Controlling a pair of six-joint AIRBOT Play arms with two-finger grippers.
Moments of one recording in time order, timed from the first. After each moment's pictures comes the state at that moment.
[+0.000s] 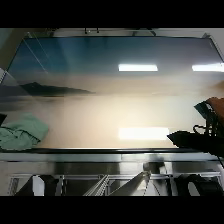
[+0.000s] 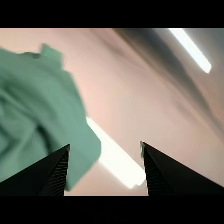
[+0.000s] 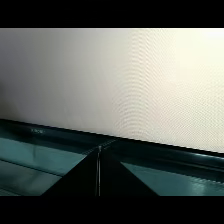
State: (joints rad) left arm 0.92 -0.60 0.69 1.06 -1.16 -1.46; right arm -0.06 -0.43 0.45 -1.03 1.21 1.47
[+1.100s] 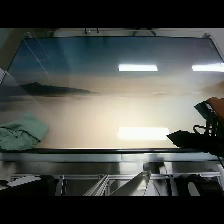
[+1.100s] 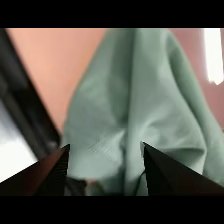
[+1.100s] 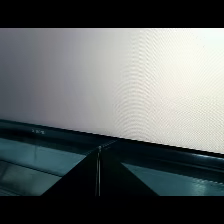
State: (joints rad) left arm 1.33 -1.45 0.96 0.94 -1.08 -1.09; right arm -0.06 -0.43 0.45 -1.03 1.21 1.47
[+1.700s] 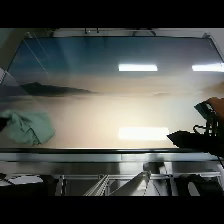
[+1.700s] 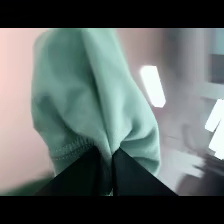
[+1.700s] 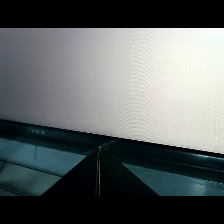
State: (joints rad) left arm 1.07 -1.59 1.05 0.52 -1.26 -0.92; right arm -0.06 -0.43 0.45 -1.03 1.21 1.47
